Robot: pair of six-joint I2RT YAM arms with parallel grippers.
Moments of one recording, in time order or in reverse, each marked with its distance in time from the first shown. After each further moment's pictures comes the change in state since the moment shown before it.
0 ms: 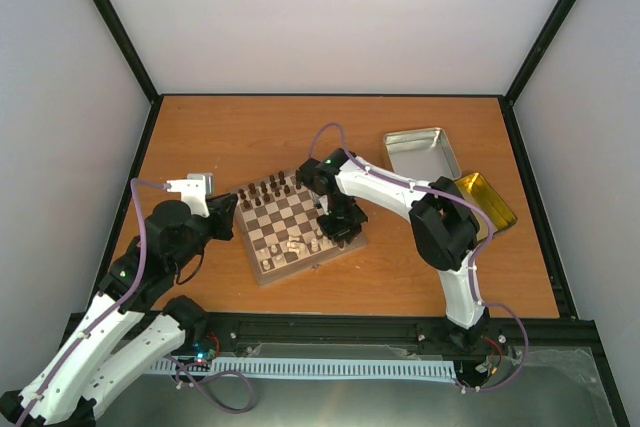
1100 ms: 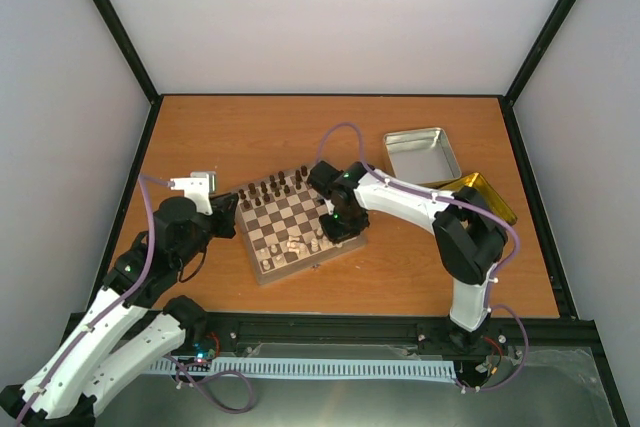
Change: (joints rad) left arm 0.000 0.036 0.000 0.000 -0.021 0.000; right arm 0.000 -0.173 -0.253 0.349 0.026 0.085
